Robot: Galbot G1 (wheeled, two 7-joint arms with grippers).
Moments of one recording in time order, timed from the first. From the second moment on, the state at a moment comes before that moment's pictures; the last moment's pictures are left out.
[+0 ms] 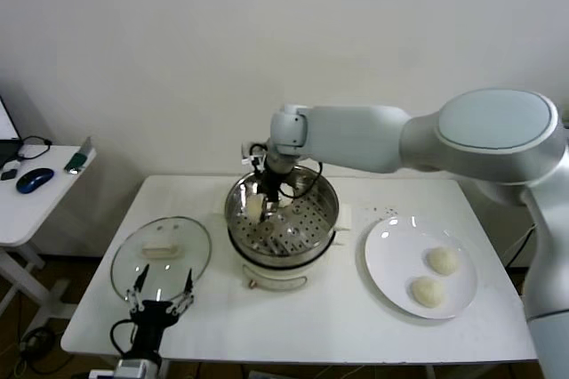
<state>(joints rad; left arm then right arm) 1.69 -1.48 -0.64 -1.99 0.10 -0.12 -0.01 0.66 1.50 -1.67 1.01 0.95 -0.36 -0.85</state>
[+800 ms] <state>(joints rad) 1.69 -1.48 -0.64 -1.97 0.10 -0.11 -0.01 0.74 1.42 -1.69 1.07 0.92 -0.32 -0.92</state>
